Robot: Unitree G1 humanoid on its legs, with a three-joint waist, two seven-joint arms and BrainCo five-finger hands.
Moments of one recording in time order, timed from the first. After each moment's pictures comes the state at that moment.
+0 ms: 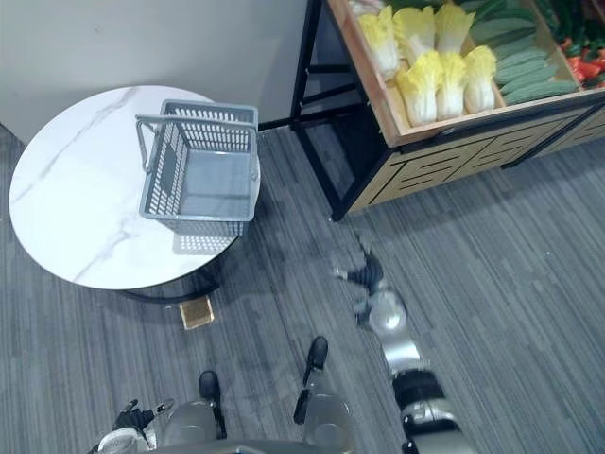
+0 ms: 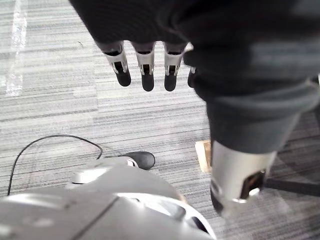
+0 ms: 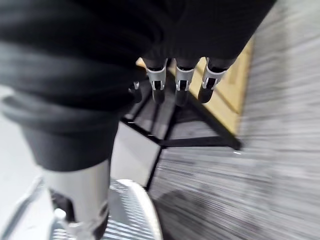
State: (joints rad) left arm 0.06 0.18 0.19 1.10 -0.10 -0.07 0.19; right arm -0.33 -0.29 0.10 0.39 -0.24 -0.10 -0.13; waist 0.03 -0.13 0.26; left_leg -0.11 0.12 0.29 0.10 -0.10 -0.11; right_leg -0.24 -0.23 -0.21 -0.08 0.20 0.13
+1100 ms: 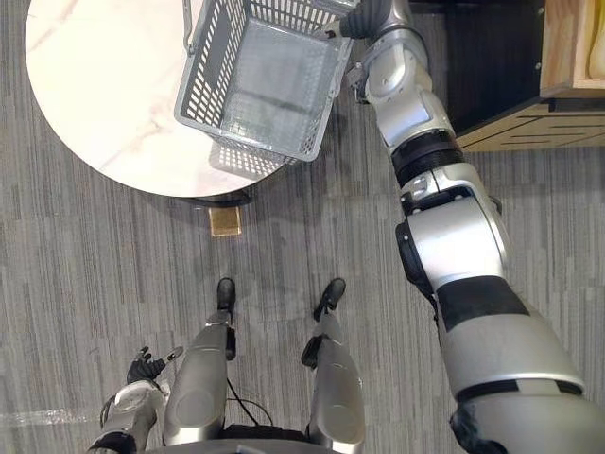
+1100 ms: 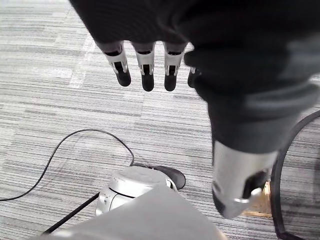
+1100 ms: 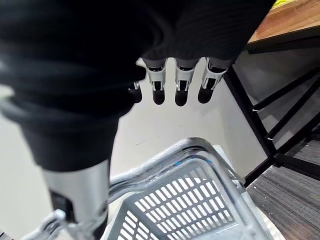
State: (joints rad) left arm -0.08 0.16 0.16 1.03 -0.19 -0.12 0.24; right arm -1.51 -0.44 0.28 1.08 -0.28 -0.03 -0.22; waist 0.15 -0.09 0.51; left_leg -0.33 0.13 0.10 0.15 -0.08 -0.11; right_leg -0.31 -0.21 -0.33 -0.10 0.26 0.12
